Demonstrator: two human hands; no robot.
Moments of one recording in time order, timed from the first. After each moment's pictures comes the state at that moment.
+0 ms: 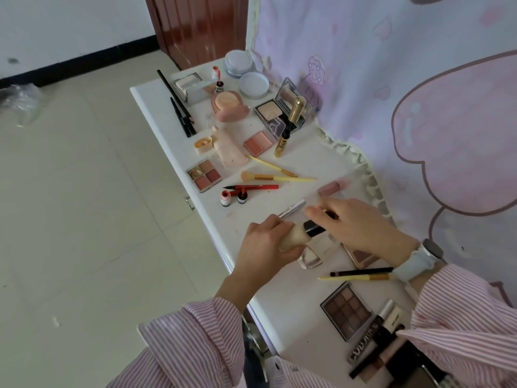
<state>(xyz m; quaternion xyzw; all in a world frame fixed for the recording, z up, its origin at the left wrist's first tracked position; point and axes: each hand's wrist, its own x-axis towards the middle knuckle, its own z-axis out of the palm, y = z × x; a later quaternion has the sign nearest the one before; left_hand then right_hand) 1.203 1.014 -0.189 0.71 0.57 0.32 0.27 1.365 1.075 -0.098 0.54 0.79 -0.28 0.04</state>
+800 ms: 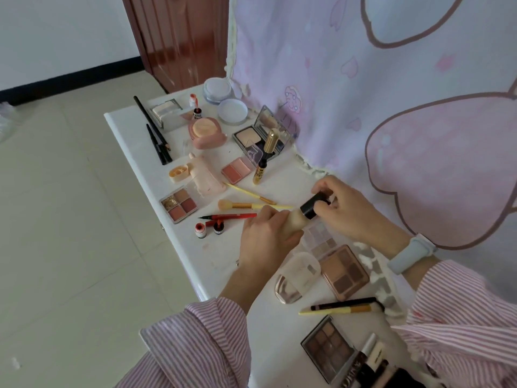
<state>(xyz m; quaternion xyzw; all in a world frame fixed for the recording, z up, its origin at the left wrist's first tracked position) 1.240 1.080 -0.169 0.65 0.63 0.34 0.24 1.380 1.131 -0.077 0.64 0.72 -0.28 -0.04</state>
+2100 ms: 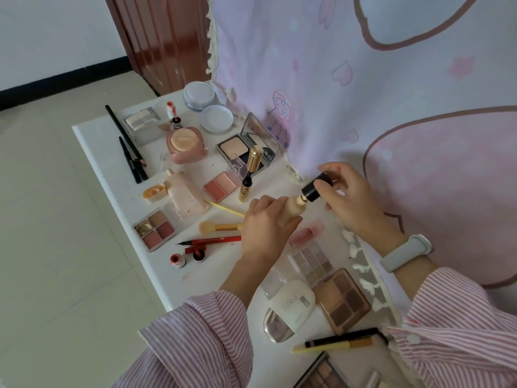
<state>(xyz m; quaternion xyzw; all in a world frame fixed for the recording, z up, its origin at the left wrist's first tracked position) 1.263 1.149 -0.180 0.63 0.64 0.36 0.25 1.398 1.188 -0.105 0.62 0.63 -0.36 -0.31</state>
